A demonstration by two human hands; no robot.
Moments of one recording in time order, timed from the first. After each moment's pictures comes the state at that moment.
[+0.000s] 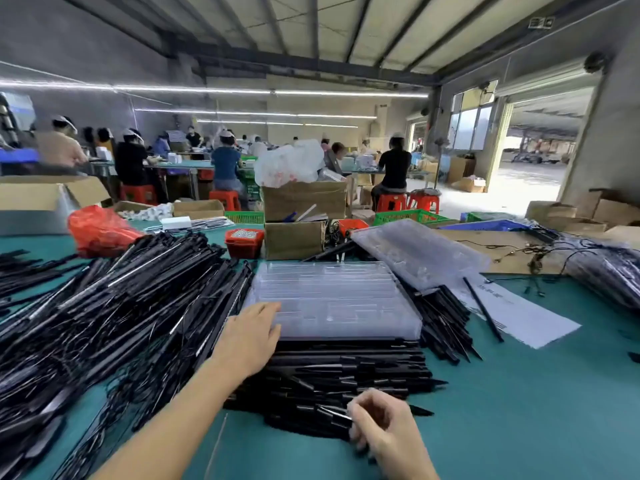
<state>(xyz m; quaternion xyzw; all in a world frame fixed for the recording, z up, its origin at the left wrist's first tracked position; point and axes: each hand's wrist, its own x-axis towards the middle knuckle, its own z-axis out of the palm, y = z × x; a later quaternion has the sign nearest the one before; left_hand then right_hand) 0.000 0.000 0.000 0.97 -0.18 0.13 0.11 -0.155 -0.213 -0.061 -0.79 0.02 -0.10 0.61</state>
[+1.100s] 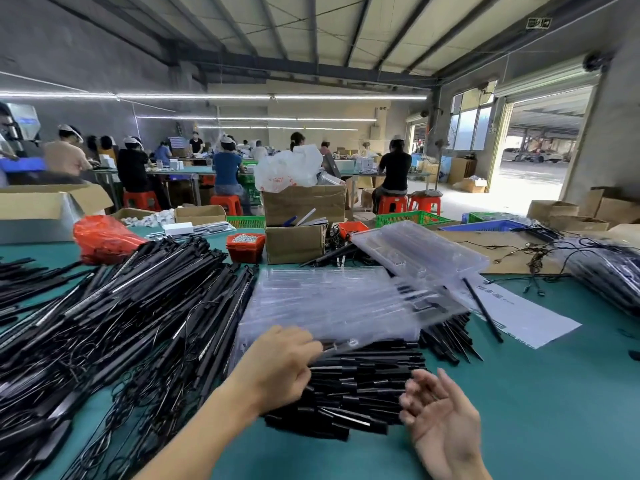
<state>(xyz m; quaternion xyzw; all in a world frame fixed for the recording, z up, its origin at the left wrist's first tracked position) -0.068 -0.018 0.024 0.86 -0.46 0.24 0.03 -0.157 -0.264 -0.055 -0.35 0.09 -0.10 0.93</state>
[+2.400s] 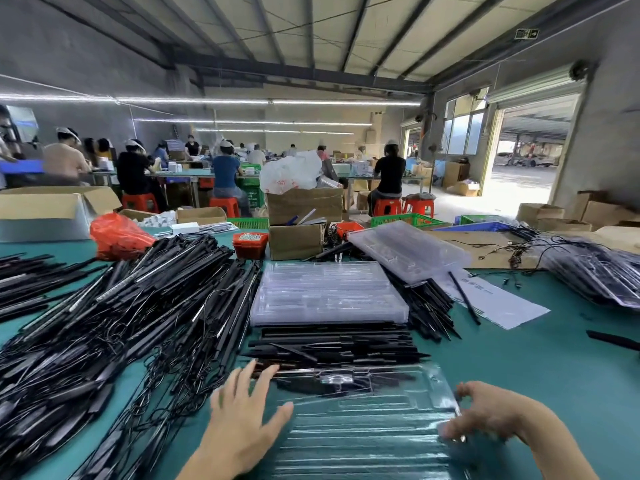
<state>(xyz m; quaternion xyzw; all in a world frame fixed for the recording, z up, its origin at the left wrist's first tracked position) -0.150 0.042 -0.060 0.98 -0.14 0.00 0.14 -0.233 -0.330 0.010 -0.91 0.18 0.19 0.32</state>
